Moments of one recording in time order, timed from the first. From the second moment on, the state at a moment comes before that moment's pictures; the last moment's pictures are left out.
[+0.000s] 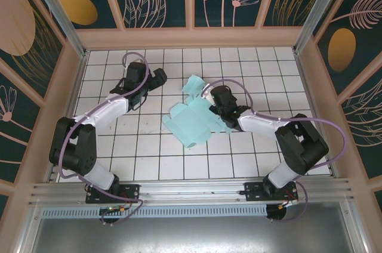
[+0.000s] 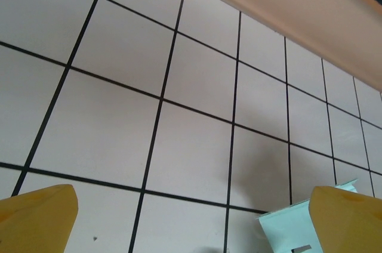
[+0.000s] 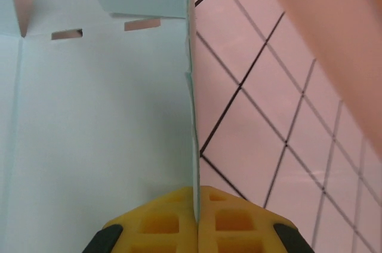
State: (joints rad) left arm -0.34 1.59 1.04 -0.07 -0.05 -0.71; right arm 0.68 1.57 0.82 0.10 0.47 -0.53
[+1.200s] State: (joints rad) left arm -0.23 1.95 1.07 0.08 0.36 -0.61; right arm 0.92 1.83 0.66 0.92 0.74 -1.16
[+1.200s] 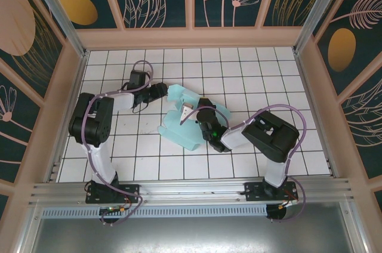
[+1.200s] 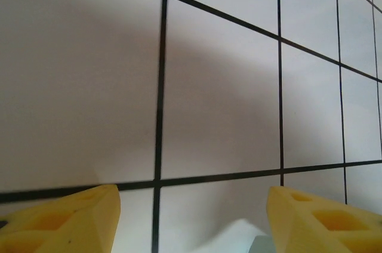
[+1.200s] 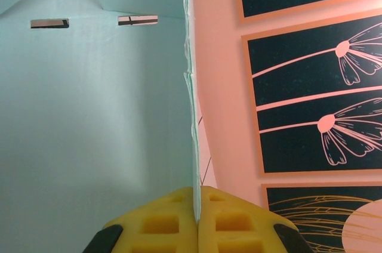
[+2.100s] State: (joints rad) left arm -0.31 1.93 0.97 0.22 0.54 -0.52; right arm 0.92 1.83 0.65 0.90 0.76 -1.13
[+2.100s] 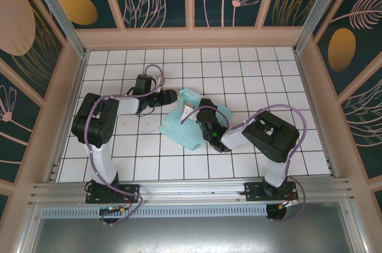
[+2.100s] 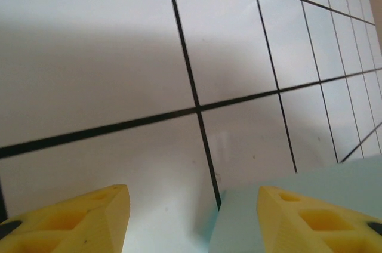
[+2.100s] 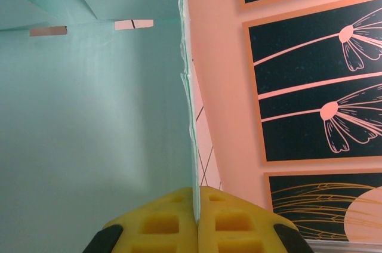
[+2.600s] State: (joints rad) left arm -0.31 1.87 0.85 0.41 0.62 -0.38; right arm 0.92 1.82 0.65 0.89 0.76 -1.11
